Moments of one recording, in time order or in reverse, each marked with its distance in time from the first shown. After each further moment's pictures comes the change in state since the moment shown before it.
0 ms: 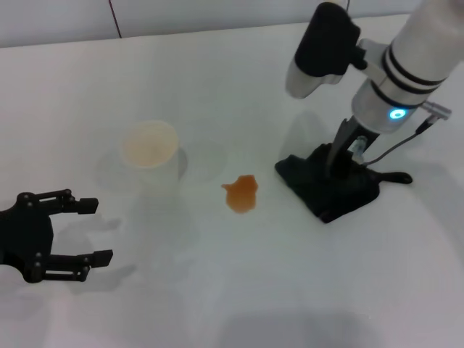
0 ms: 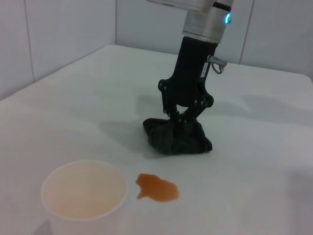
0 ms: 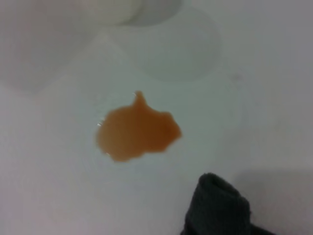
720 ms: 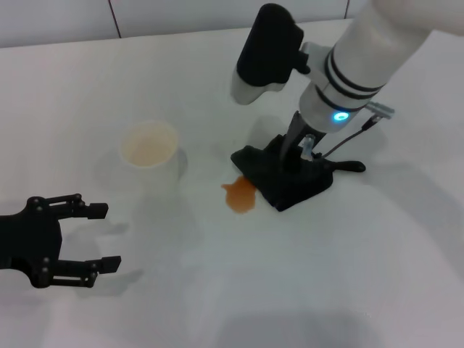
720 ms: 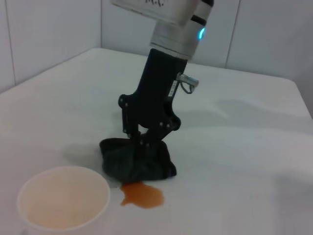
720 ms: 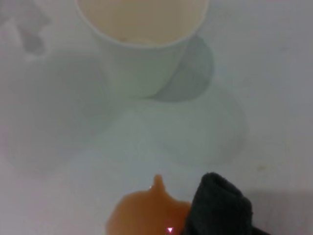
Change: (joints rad) left arm -0.003 -0.001 0.000 0.032 0.016 0.002 0.008; right arm 0.092 0.001 -0.228 0.068 0.097 0.201 0.120
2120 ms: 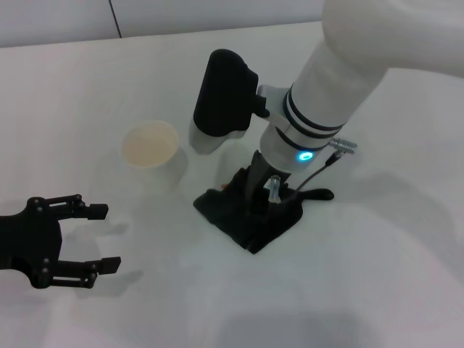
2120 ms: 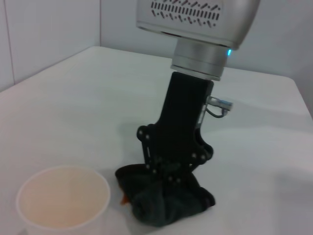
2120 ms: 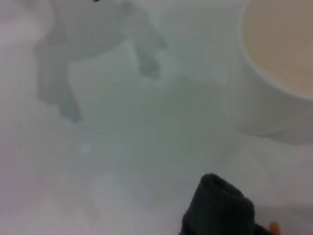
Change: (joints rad) left arm -0.002 0.000 0.000 -0.001 0.005 -0.001 0.003; right arm 0.021 -0.001 -0.226 -0.043 0.182 0.041 0.037
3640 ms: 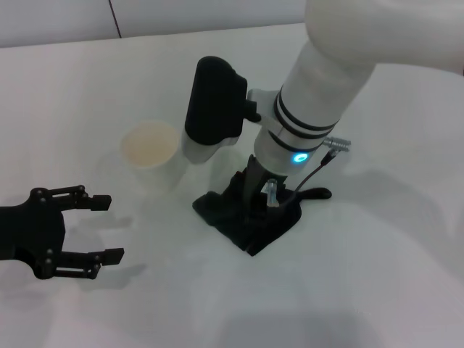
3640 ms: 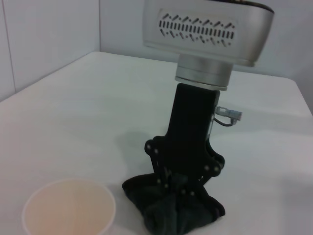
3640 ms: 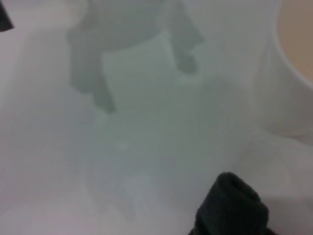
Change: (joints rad) left arm -0.018 0.000 0.000 0.001 -0.009 -0.004 0.000; right arm 0.055 0.000 -0.040 0.046 0.041 -0.018 -0.035
